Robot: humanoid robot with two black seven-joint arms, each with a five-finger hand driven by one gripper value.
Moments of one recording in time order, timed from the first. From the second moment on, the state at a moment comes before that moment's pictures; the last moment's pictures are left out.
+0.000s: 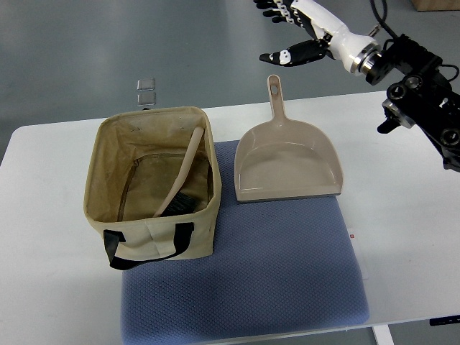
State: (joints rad) left arm 0.01 0.00 -0.15 -0.15 -0.07 -0.02 0.09; right arm 0.90 -0.33 0.87 0.93 -1.10 0.11 0.27
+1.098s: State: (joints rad) left arm 0.01 0.00 -0.15 -0.15 -0.07 -0.02 0.09; right arm 0.59 -0.25 1.12 0.82 -0.37 0.03 0.36
